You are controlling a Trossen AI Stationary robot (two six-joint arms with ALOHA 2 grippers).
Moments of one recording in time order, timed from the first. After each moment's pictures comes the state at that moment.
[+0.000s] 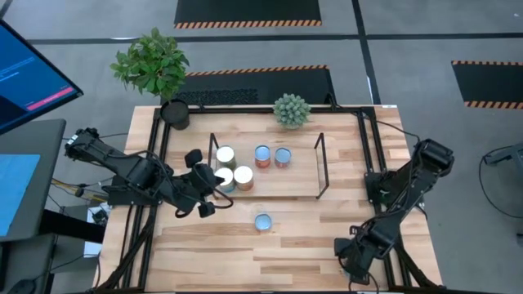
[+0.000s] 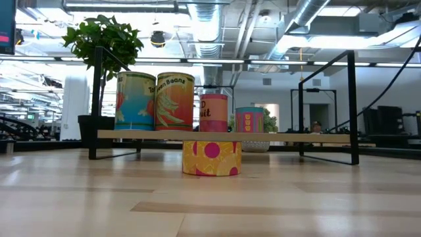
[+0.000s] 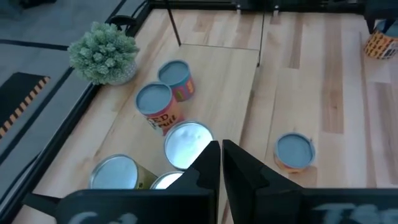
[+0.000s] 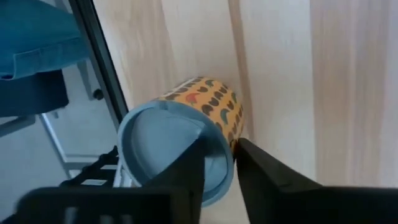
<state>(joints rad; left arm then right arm) -0.47 1.26 1.31 -0.92 -0.66 -0.47 0.94 1.58 0.90 -0.61 -0.13 1.15</state>
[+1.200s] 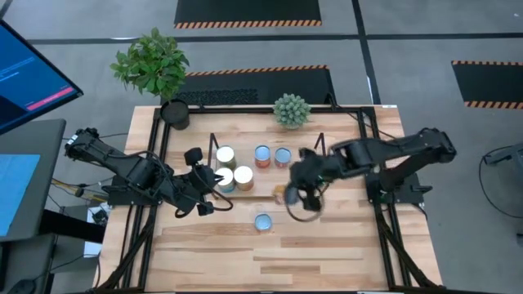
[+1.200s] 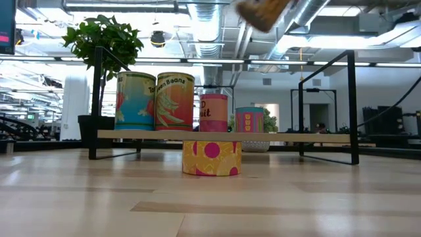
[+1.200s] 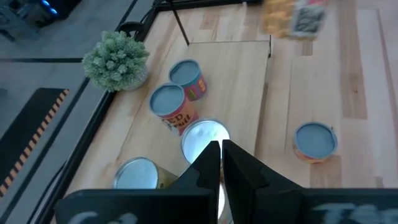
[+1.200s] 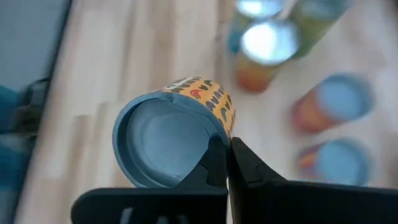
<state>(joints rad) -0.47 1.26 1.31 -0.95 -0.70 -0.38 0.20 1.45 1.47 -0.87 0.11 0.16</state>
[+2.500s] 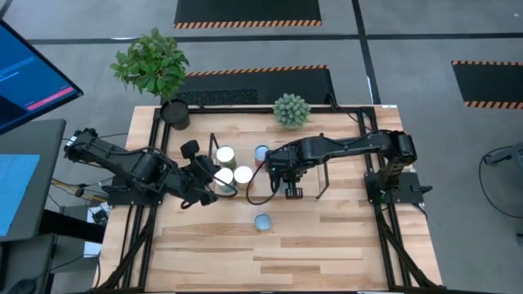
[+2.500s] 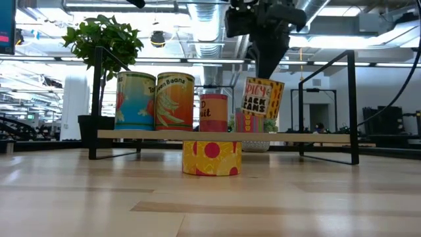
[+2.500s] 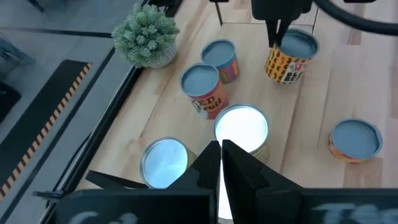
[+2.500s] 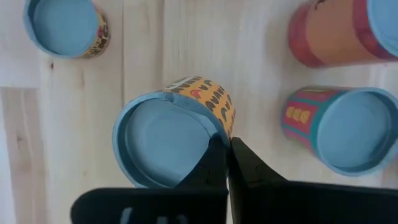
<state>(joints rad) -0.39 1.26 1.32 -1.04 -0.71 -0.45 0.02 1.81 1.57 -1.08 0.04 -0.03</state>
